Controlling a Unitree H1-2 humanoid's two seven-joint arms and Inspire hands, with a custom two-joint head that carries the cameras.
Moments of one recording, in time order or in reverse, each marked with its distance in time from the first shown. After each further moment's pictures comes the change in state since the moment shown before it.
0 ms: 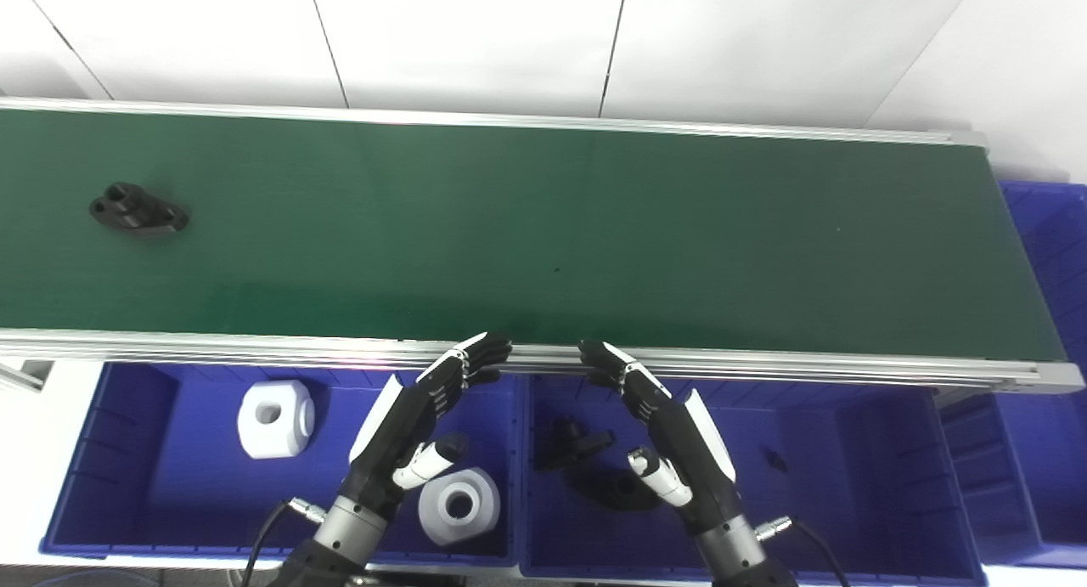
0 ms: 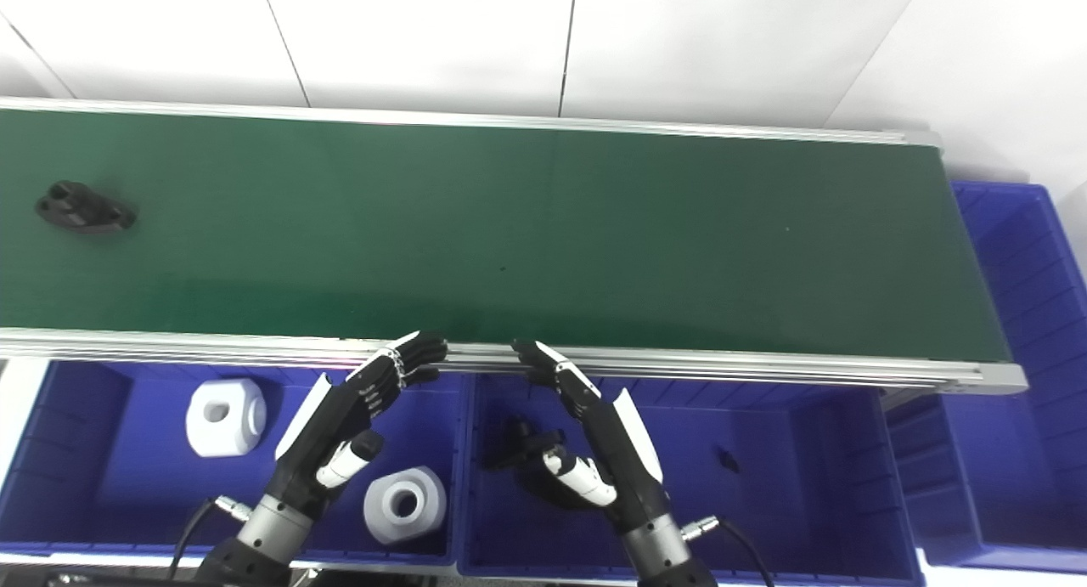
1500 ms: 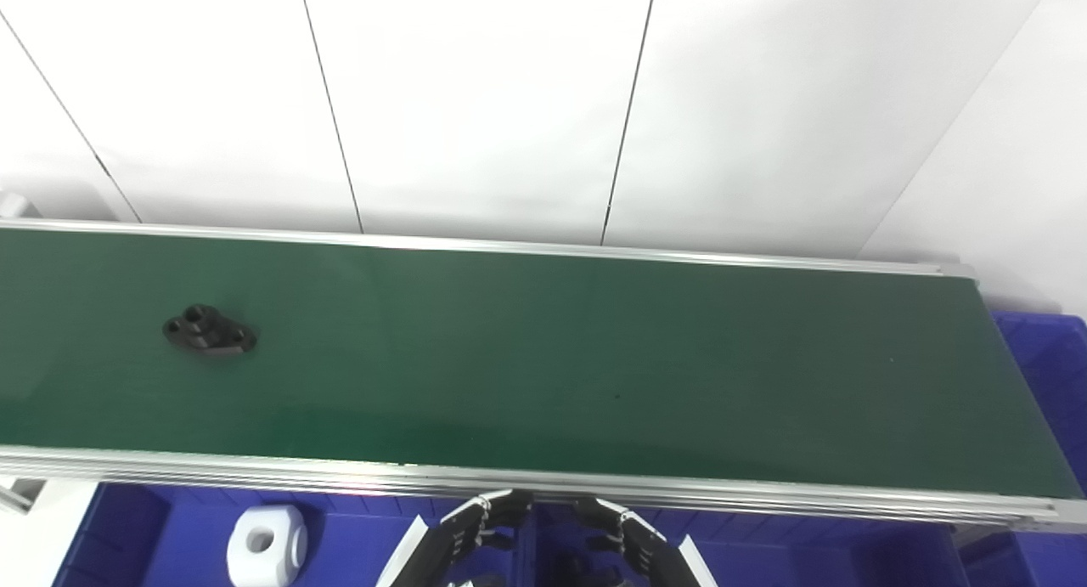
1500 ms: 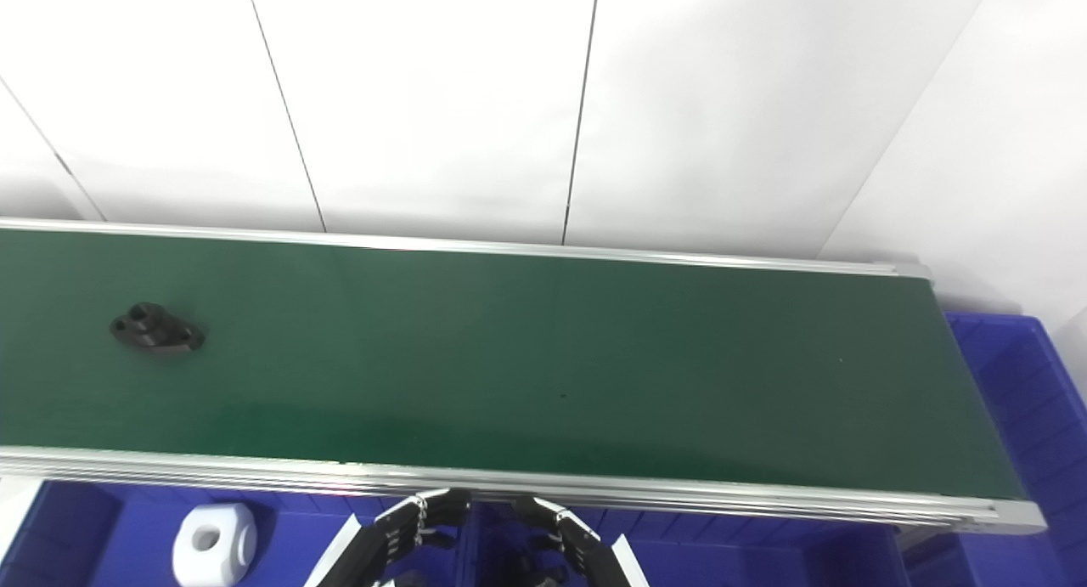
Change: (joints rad) left arm -0.109 0.037 -0.123 0.224 0.065 -0.007 0.160; right arm -0.077 -0.014 0.033 0.222 0.028 0.000 -0.041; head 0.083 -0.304
